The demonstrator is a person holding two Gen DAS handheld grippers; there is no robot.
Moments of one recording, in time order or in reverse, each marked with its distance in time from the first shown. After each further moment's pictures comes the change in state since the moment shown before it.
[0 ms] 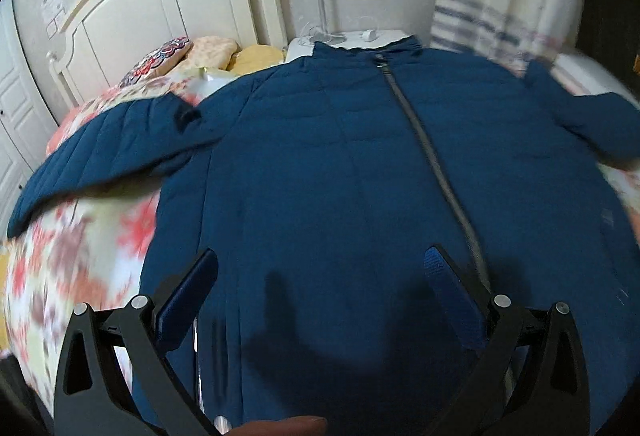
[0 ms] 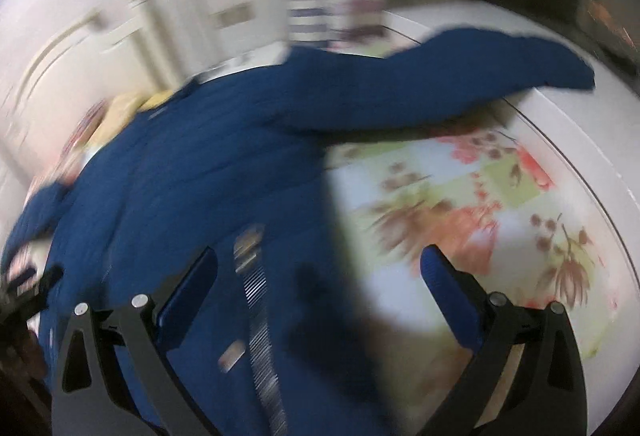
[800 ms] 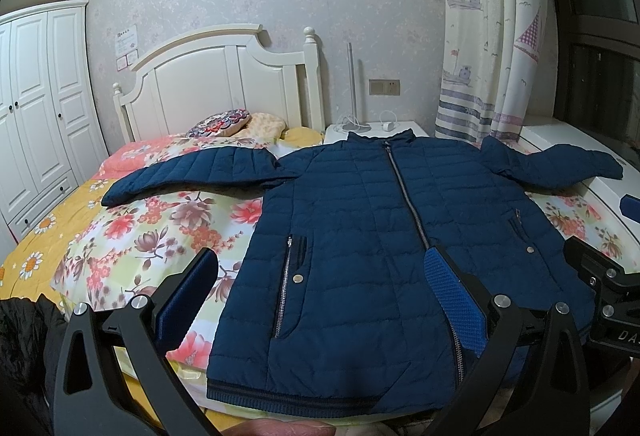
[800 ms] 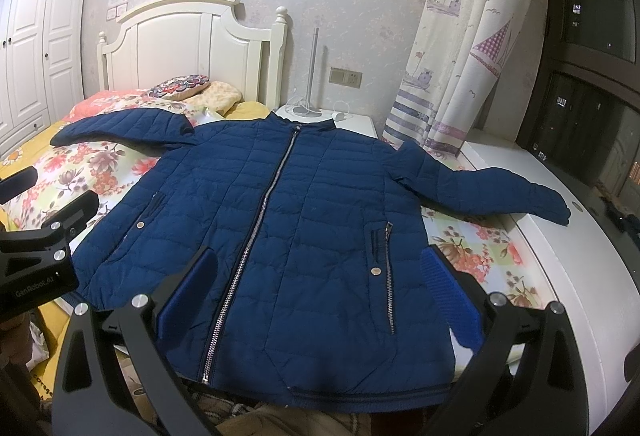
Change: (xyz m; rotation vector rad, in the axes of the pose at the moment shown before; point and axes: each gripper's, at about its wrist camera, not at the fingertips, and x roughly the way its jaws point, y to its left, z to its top) left arm -0.239 0.018 -0.135 -0.090 -0.369 0.049; right arm -0.217 0.148 -0.166 -0.551 -0.281 0.078
